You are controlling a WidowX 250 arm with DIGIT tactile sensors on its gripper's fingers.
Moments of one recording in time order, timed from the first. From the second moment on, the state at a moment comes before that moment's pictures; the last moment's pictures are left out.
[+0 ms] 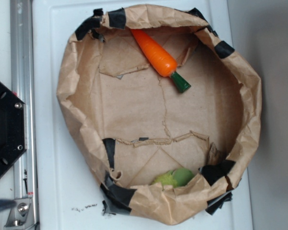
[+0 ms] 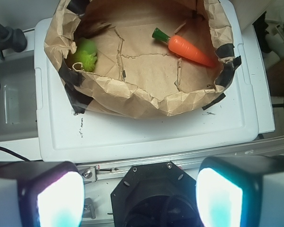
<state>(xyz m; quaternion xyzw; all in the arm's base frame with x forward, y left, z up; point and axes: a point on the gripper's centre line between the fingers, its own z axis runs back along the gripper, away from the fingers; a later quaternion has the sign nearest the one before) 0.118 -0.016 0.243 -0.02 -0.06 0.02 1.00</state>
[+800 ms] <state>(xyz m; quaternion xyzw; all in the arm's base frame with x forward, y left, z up) 0.209 0.009 0.163 -0.01 -0.11 -0.11 0.99</state>
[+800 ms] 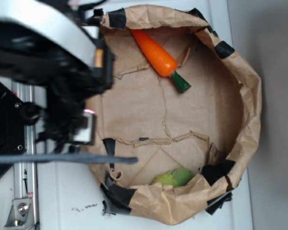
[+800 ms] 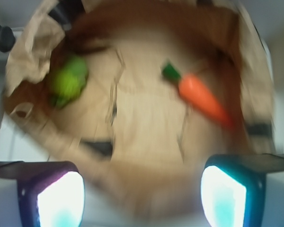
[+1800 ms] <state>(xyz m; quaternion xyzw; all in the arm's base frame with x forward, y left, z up) 0.281 0.056 0.043 0.00 -0.13 -0.25 0.96</state>
